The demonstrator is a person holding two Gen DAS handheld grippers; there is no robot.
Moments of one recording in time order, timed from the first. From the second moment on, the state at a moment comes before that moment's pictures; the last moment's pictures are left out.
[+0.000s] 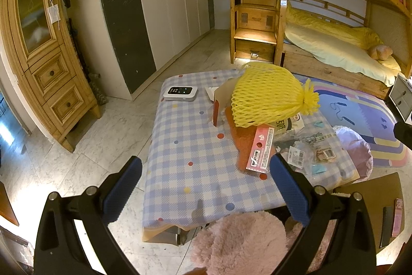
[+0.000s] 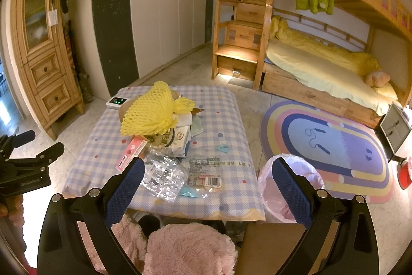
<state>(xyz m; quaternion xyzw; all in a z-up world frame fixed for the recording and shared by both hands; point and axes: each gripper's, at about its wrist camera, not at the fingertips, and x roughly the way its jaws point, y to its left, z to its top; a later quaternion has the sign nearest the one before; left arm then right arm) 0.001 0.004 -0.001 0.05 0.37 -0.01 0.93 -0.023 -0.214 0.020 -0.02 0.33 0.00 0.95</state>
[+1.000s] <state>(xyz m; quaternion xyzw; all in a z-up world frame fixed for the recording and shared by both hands) 0.002 0.003 -0.001 0.05 0.37 -0.01 0.93 -0.023 -0.215 0.020 -0.02 0.33 0.00 0.94</state>
